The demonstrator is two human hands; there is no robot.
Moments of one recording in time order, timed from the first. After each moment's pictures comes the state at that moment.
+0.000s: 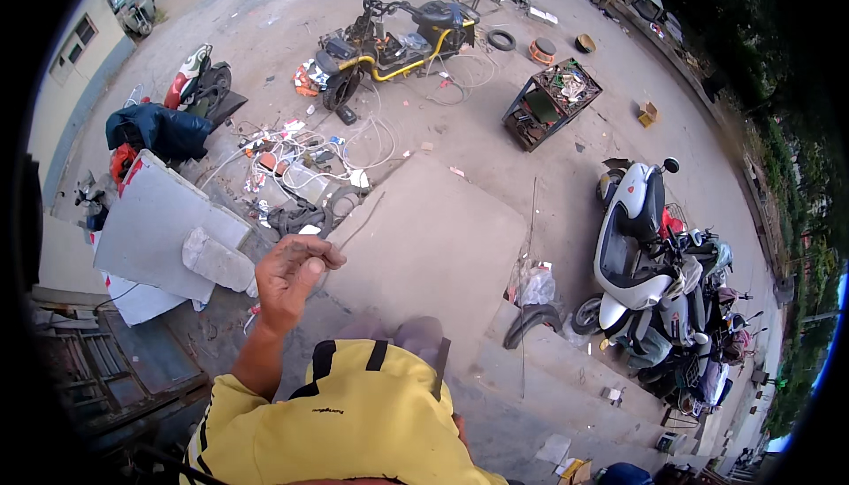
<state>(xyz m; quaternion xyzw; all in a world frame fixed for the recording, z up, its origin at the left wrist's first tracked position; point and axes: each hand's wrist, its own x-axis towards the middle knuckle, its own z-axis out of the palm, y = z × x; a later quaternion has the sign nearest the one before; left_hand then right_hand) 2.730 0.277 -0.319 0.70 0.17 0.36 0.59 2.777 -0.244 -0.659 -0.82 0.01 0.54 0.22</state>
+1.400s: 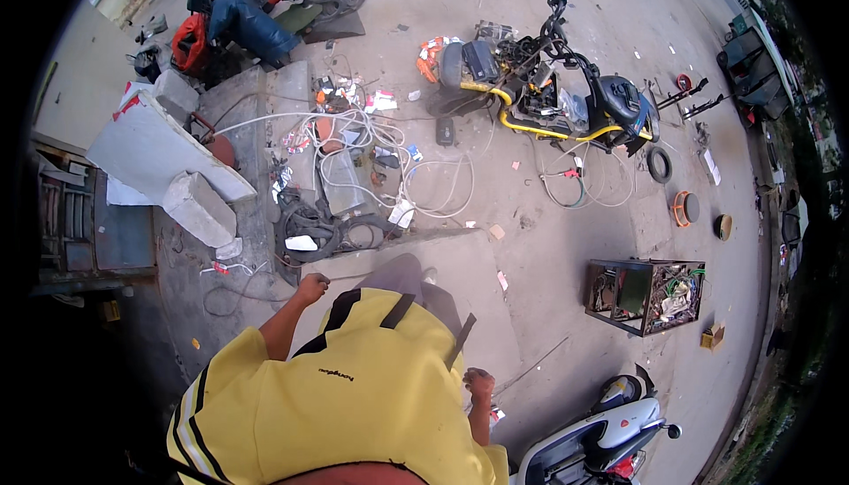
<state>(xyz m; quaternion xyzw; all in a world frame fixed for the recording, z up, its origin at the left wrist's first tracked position) 2.865 0.562 -0.959 0.52 0.71 0.04 0.48 3.410 0.345 -0.870 -0.81 -0.06 0.54 0.22</state>
